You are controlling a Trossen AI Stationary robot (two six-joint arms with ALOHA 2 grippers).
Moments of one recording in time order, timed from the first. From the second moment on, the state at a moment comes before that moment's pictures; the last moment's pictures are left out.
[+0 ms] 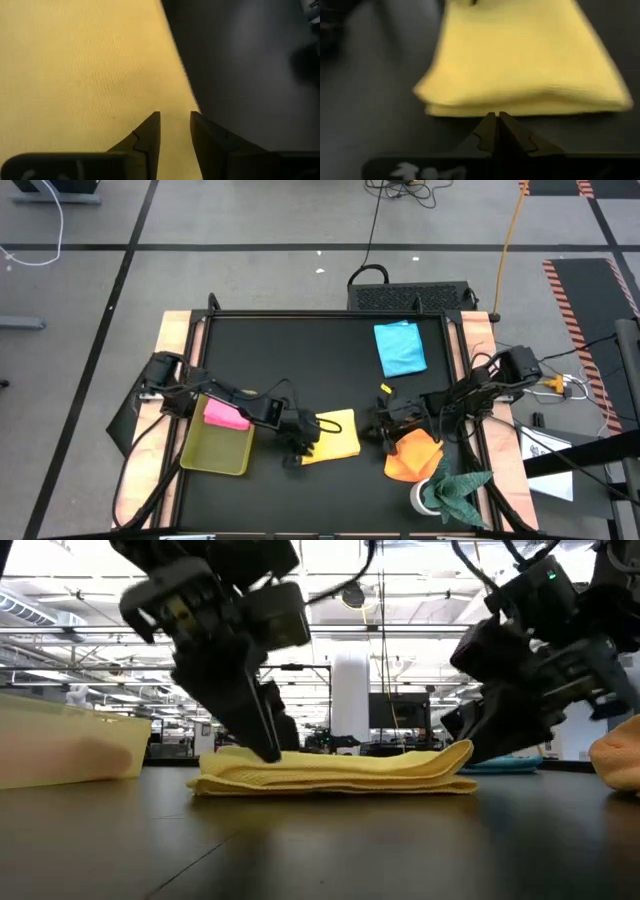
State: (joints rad) left arm -0.20 1.82 1.00 -0.10 0.27 -0.20; right arm 0.18 1.61 0.31 0.73 -0.11 0.17
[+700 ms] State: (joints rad) left arm -0.19 1.78 1.00 -0.32 0.08 -0.21; right arm 0.09 1.76 0.50 0.61 -0.07 0.21
